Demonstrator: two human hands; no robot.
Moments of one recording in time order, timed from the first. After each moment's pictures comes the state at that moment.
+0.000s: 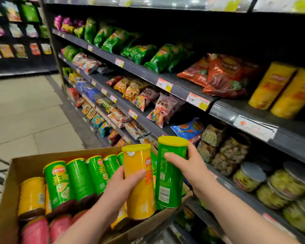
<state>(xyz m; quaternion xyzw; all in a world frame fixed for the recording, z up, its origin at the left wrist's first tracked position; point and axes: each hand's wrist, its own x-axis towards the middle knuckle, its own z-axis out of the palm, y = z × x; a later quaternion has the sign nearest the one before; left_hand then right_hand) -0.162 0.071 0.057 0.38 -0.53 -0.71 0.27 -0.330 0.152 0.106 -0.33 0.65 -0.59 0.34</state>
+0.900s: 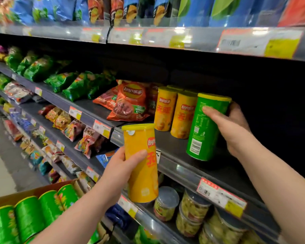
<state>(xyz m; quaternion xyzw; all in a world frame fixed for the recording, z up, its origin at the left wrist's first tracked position) -0.459 0.187 0.164 0.22 -0.60 -0.71 0.29 -0.656 0.322 0.255 -0.28 0.68 -0.68 0.02</state>
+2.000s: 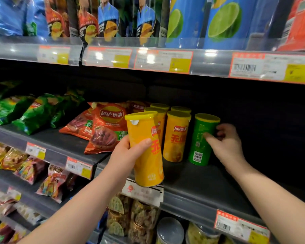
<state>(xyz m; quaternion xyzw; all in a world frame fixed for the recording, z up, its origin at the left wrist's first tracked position) -0.541 0.100 0.215 0.08 -0.66 -0.71 0.24 -0.706 0.294 0.227 -0.14 0.80 -0.56 -0.18</state>
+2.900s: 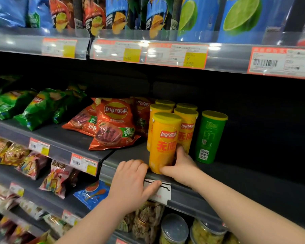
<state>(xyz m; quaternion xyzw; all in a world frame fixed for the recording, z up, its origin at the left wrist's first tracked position) -0.553 0.072 0.118 0.03 -0.93 0.02 0.36 -0.637 0.216 0.197 -0.23 0.92 -0.30 0.10</state>
